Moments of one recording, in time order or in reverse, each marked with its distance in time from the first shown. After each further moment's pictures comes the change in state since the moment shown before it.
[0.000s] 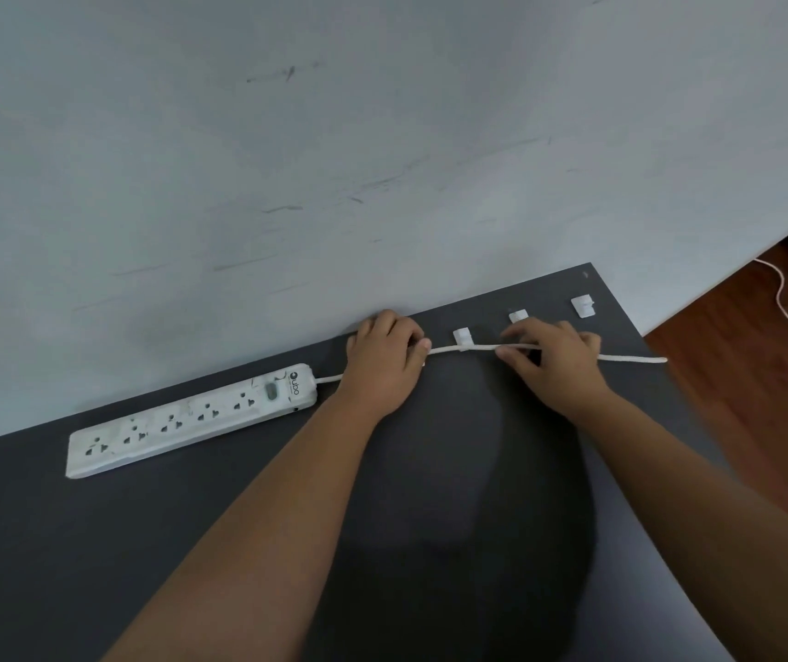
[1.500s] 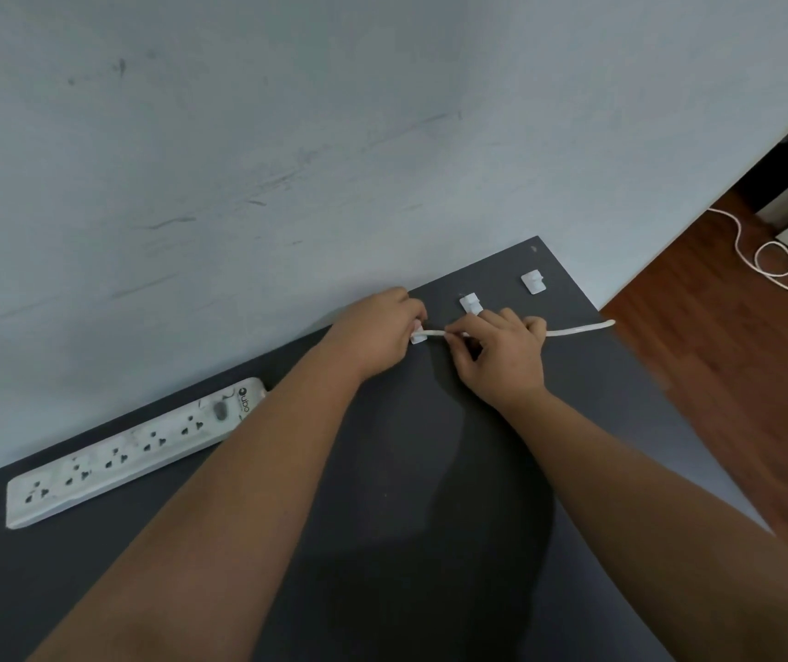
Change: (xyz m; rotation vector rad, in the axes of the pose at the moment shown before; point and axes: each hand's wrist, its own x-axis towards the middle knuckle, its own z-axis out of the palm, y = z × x) left_hand 0.054 0.048 -0.004 0.195 -0.313 0.288; right_hand -0.006 0.002 0.034 -0.065 0.350 -0.040
